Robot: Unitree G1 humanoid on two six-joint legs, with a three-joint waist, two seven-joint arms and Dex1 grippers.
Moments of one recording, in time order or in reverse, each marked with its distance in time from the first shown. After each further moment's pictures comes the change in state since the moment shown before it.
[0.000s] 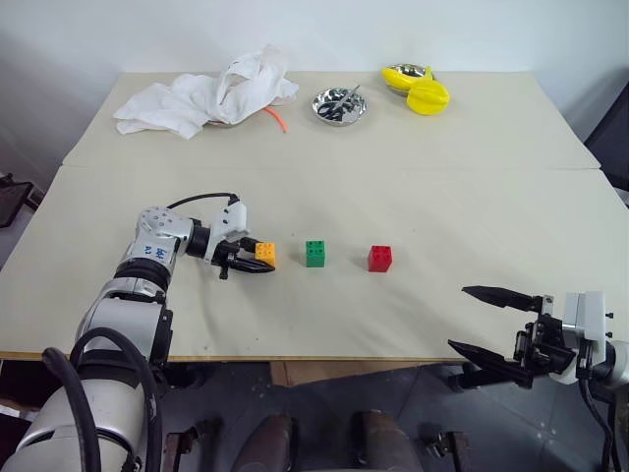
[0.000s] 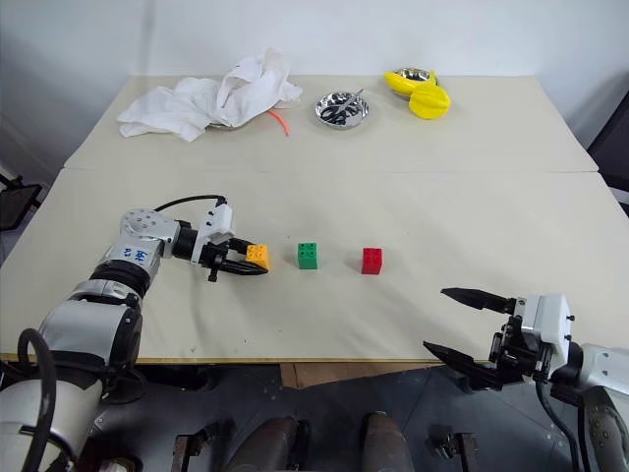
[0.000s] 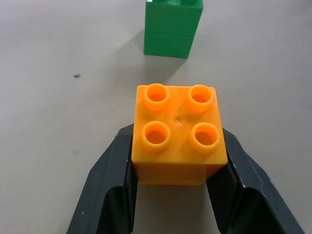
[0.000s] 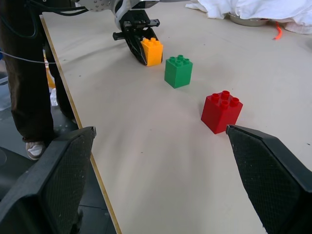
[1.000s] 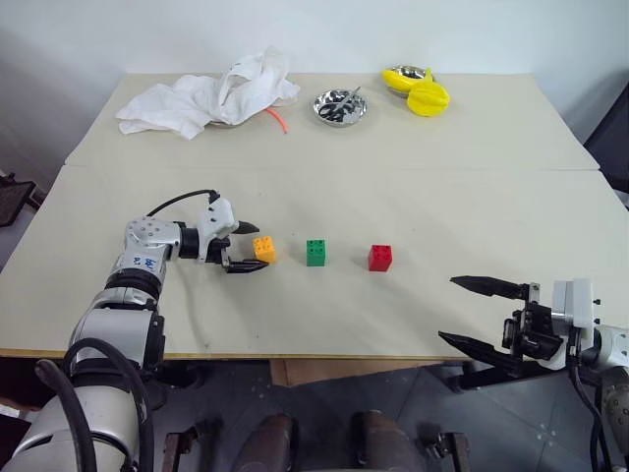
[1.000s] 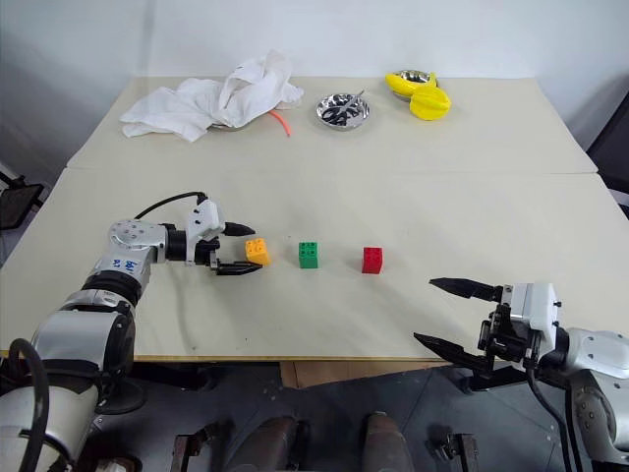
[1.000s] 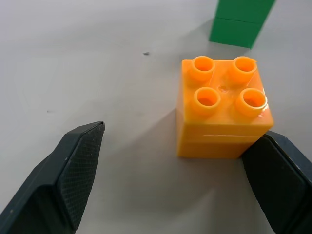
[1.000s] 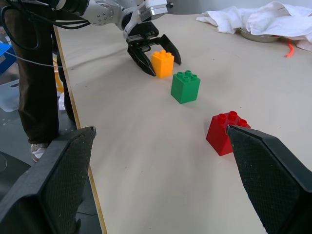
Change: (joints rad) left arm 0.054 0.026 0.080 -0.002 0.001 -0.046 0.212; right arm -0.099 0.000 0.061 0.029 -0.004 0.003 0.021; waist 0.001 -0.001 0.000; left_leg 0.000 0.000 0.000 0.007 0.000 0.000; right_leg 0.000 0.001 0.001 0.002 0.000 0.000
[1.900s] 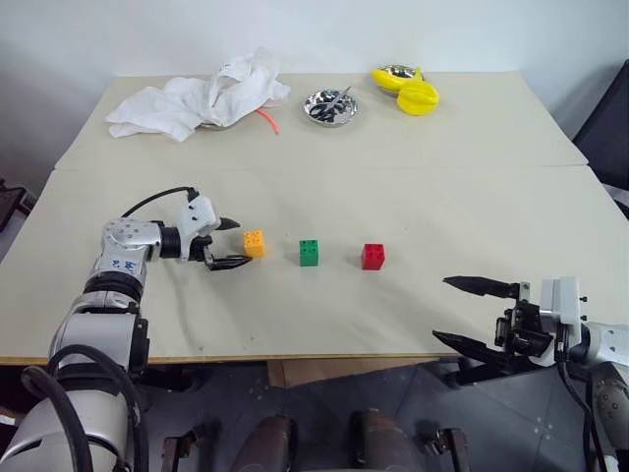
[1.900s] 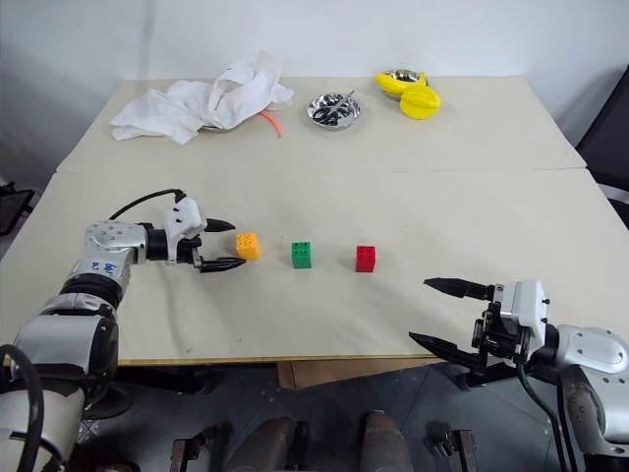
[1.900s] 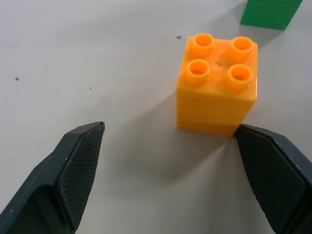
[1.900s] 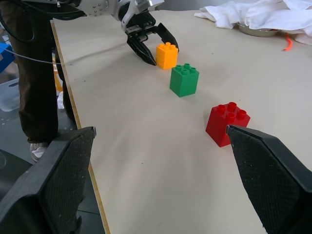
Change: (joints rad) left arm 0.035 0.076 0.023 -0.013 -0.015 -0.008 -0.003; right arm -0.038 0.004 0.044 0.038 -0.023 -0.012 0.006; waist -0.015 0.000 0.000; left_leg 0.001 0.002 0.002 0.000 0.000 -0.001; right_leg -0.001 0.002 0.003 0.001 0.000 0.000
